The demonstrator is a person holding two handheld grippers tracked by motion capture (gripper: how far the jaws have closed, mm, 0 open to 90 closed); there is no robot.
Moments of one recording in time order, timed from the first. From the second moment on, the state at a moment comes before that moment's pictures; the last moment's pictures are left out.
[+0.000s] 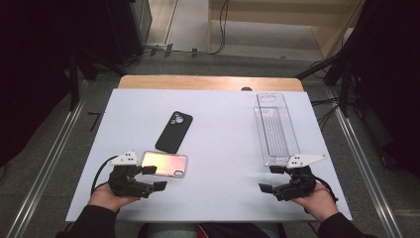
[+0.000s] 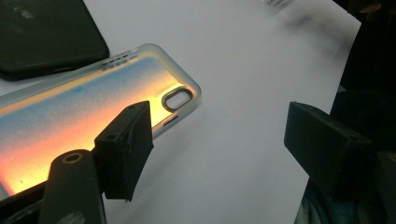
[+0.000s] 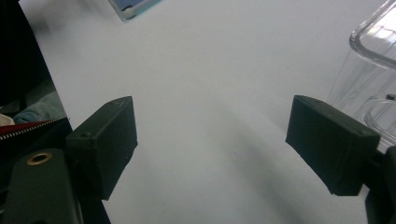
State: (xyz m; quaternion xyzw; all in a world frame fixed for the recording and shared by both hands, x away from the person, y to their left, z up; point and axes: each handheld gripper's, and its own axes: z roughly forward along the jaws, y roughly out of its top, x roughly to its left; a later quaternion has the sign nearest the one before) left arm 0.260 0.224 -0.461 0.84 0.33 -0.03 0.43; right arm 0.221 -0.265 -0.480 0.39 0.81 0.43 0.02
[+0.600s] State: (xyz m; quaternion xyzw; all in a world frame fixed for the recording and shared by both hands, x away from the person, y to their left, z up) left arm 0.258 0.226 -0.461 0.84 0.33 -0.03 0.43; right arm 0.221 -0.263 -0.479 0.39 0.82 0.43 0.02
